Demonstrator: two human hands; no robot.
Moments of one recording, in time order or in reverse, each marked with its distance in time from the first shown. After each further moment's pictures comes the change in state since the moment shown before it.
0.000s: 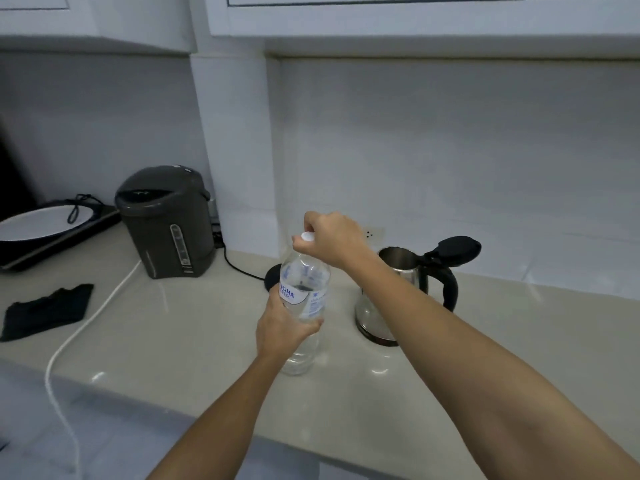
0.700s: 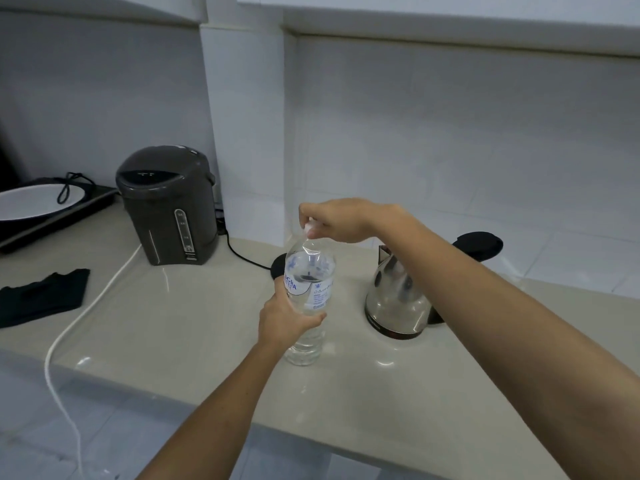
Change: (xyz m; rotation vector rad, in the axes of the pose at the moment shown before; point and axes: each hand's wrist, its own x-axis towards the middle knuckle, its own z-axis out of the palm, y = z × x) left_hand 0.027 -0.031 -0.021 0.086 -0.104 0.026; right_hand 0.036 -0.023 -0.019 -0.163 -0.531 -0.240
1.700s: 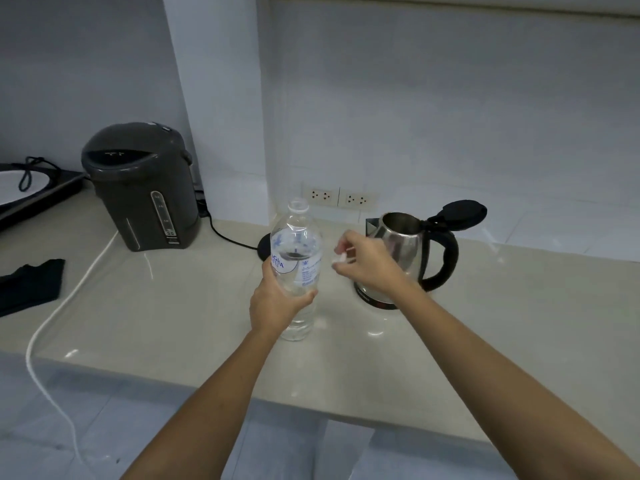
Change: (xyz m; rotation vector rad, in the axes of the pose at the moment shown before) left_hand -0.007 -0.008 0.011 -0.061 0.037 -0.026; right_hand -0.053 0.025 0.133 0.554 0.463 0.348
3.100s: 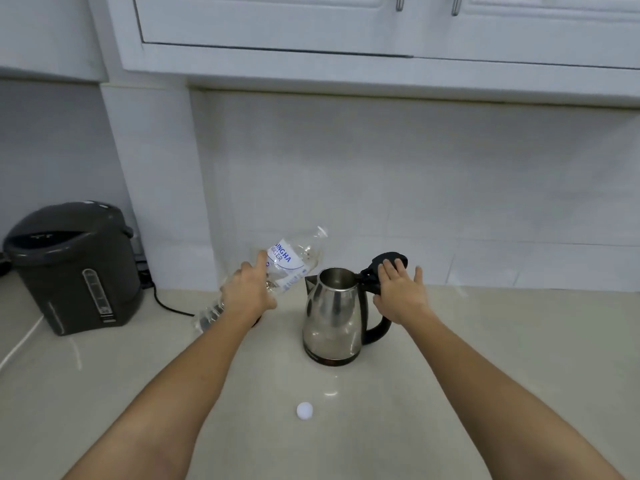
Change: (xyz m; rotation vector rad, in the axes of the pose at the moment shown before) left_hand 0.065 0.135 0.010 0.650 -0.089 0.307; right_hand -0.017 0.106 -0.118 -0.899 -0.029 0.356
